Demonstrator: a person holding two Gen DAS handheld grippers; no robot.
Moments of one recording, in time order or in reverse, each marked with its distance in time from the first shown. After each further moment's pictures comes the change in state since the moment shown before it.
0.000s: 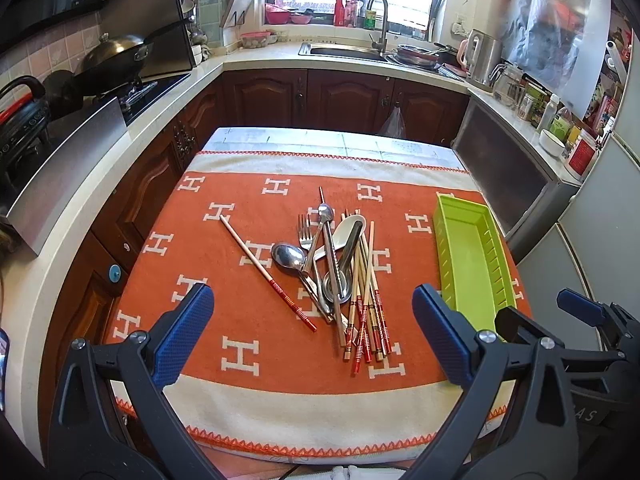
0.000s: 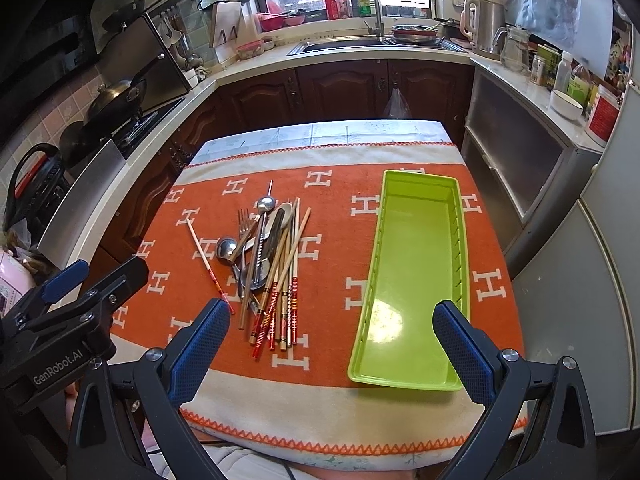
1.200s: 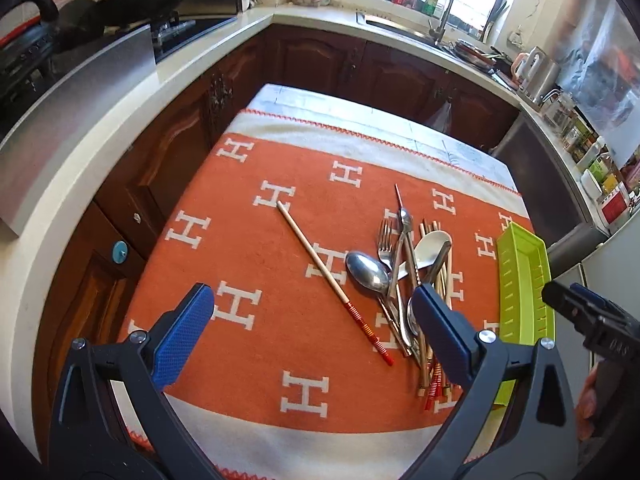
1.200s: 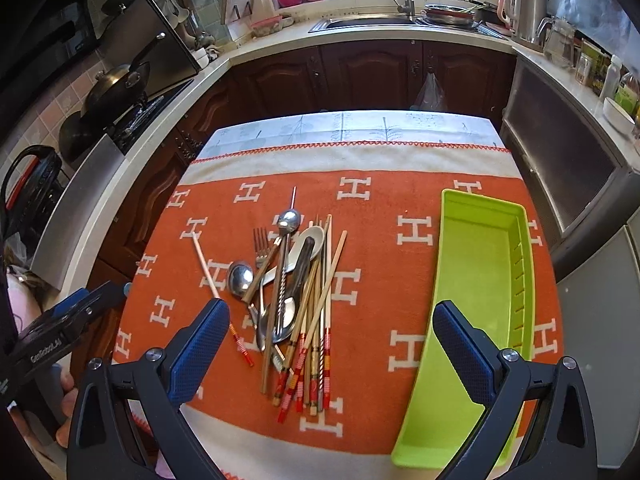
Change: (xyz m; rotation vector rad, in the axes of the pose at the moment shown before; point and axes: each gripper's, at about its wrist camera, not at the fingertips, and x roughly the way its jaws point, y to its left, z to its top) left arm 0.104 0.130 0.032 -0.183 0.137 0.007; right arm 0.113 0.033 0.087 -0.017 0.091 0.073
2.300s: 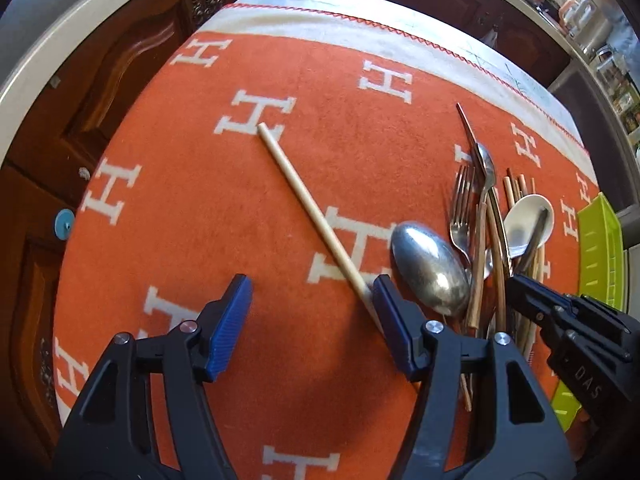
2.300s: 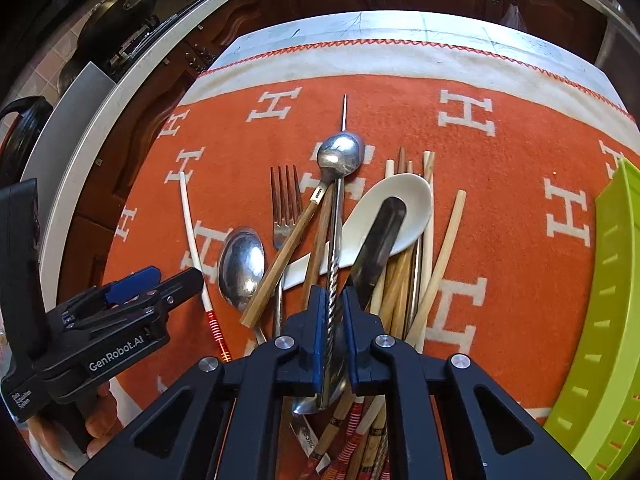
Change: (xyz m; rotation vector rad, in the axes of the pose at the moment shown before) left arm 0.171 -0.013 0.001 0.000 0.269 0.123; right arm 0.201 0.052 0.009 -0.106 0.291 0.135
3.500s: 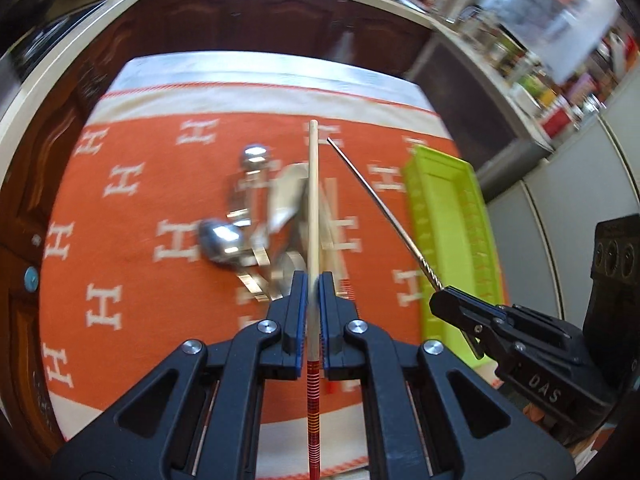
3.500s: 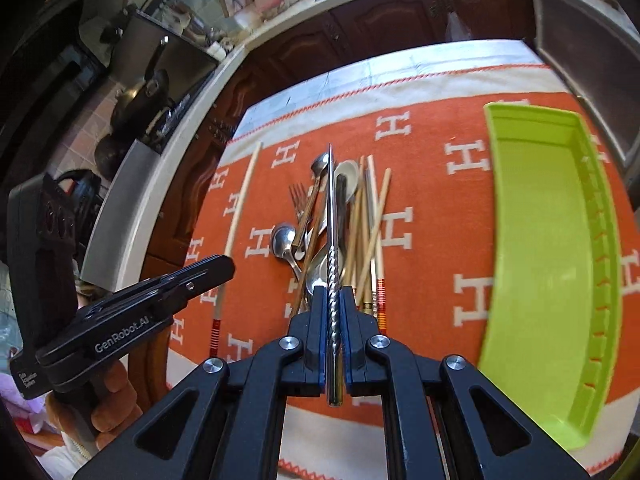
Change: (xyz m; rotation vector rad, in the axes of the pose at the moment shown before) left arm -0.146 -0.107 -0.050 0.279 -0.075 -0.319; right arm -0.171 -0.053 -0.120 0.235 -0.240 0.136
